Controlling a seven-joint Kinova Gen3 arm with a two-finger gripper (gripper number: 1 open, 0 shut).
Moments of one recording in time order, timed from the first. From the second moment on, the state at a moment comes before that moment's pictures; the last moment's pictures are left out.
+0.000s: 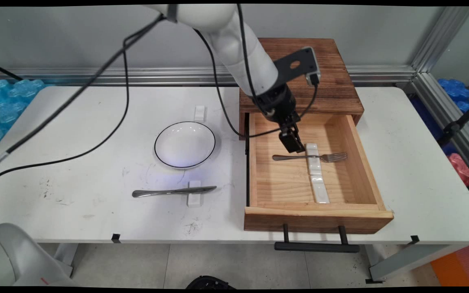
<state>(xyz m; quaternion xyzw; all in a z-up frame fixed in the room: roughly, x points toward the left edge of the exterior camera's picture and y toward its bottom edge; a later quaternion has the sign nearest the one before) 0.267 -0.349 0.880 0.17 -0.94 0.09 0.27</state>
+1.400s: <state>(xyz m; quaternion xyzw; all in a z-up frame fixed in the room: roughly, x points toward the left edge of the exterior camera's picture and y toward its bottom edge) 0.403 -0.261 0.955 0.19 -0.95 0.08 0.22</state>
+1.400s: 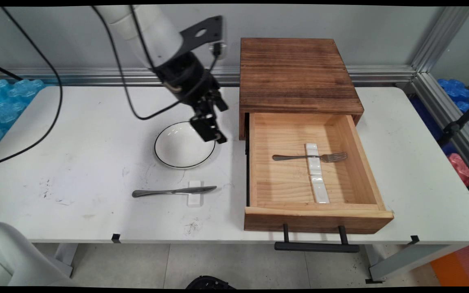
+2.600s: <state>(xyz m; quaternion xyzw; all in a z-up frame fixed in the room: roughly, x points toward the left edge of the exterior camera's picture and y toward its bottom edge) 0.499 -0.191 0.941 0.21 -0.96 0.04 0.17</state>
